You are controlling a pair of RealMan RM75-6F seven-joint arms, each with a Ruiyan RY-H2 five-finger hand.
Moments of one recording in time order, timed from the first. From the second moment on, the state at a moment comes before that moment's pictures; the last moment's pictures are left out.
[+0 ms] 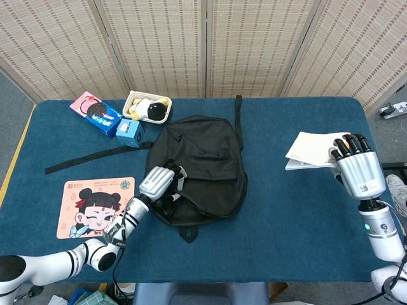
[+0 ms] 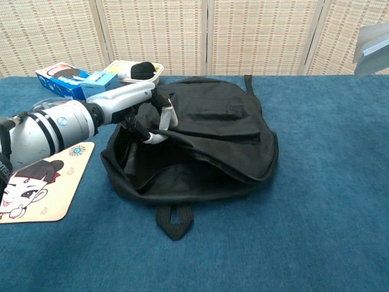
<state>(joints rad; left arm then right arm) -0.85 -1.68 -0.21 -1.30 1.24 0.91 0.00 0.38 -1.25 0.17 -1.26 -1.59 1.55 -0.24</state>
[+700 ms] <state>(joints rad) -0.86 -1.59 -0.41 -1.50 0.85 0.95 0.09 0.38 -1.19 0.12 -1.47 -1.87 1.73 -0.15</state>
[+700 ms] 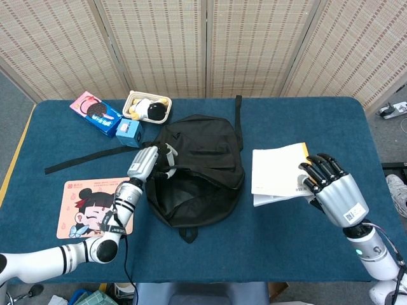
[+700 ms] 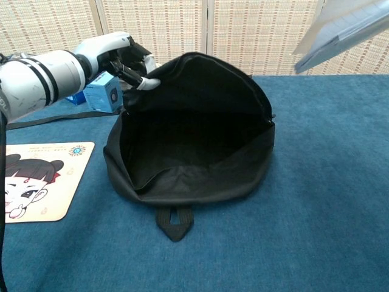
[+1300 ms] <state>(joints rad) -0.94 -1.65 -0.46 -1.41 0.65 0.98 0.19 0.41 -1.20 0.10 -1.61 -2.07 1.76 -0.11</state>
